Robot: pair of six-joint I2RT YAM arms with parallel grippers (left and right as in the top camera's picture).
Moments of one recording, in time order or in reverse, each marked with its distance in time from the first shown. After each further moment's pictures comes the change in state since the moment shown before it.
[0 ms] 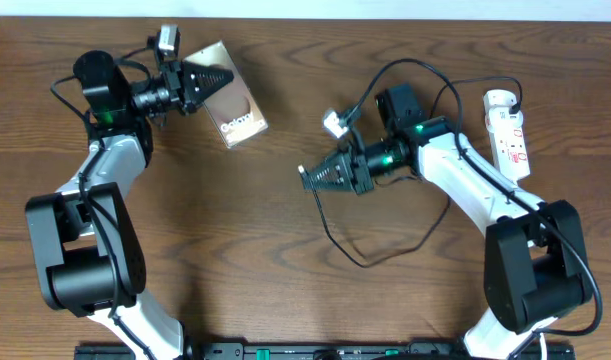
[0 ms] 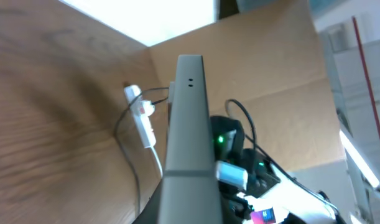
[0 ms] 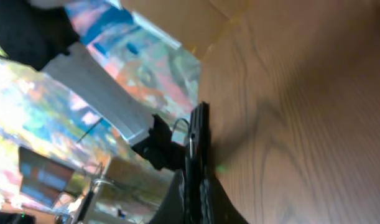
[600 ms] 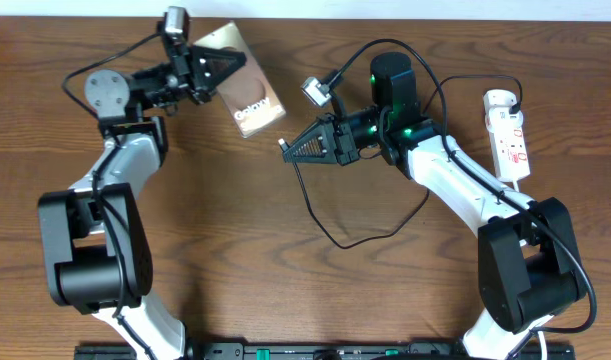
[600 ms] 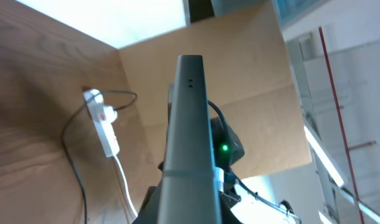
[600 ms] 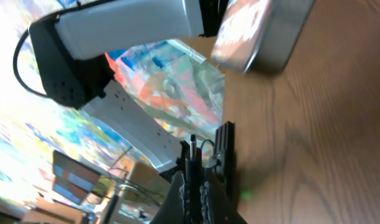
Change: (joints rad) left arm -0.074 0.000 0.000 0.445 -0.085 -0.479; right arm 0.045 0.009 0.000 0.686 -0.069 0.742
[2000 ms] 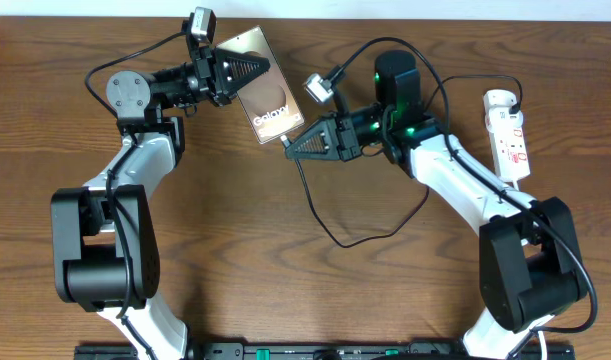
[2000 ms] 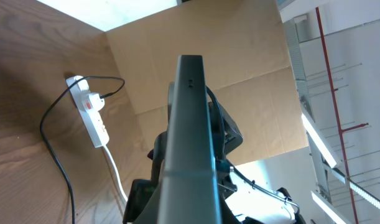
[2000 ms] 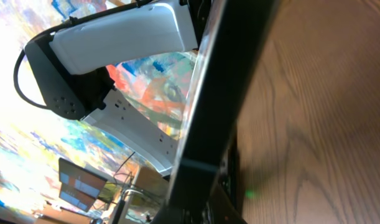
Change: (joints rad) left arm -0.073 0.000 0.000 0.031 -0.005 -0.018; right arm -0.016 0.000 0.000 0.036 0.000 0.060
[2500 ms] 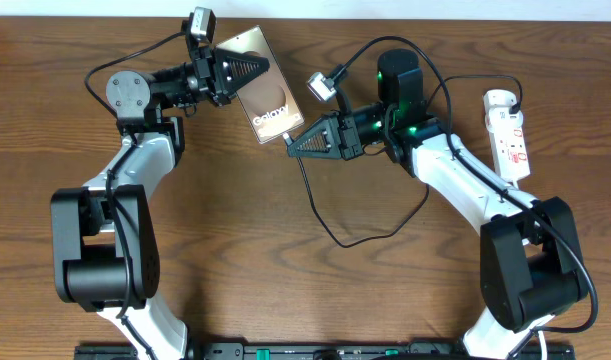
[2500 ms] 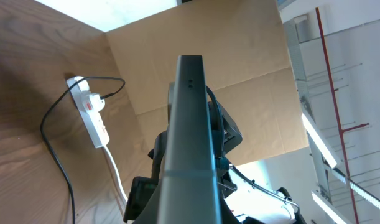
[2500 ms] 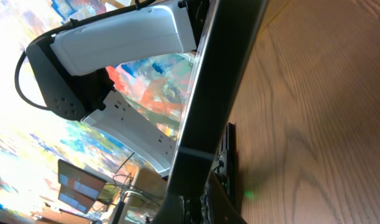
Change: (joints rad) left arm 0.000 0.000 0.000 0.000 0.000 0.005; right arm -0.006 0.000 0.000 0.000 -0.001 0.000
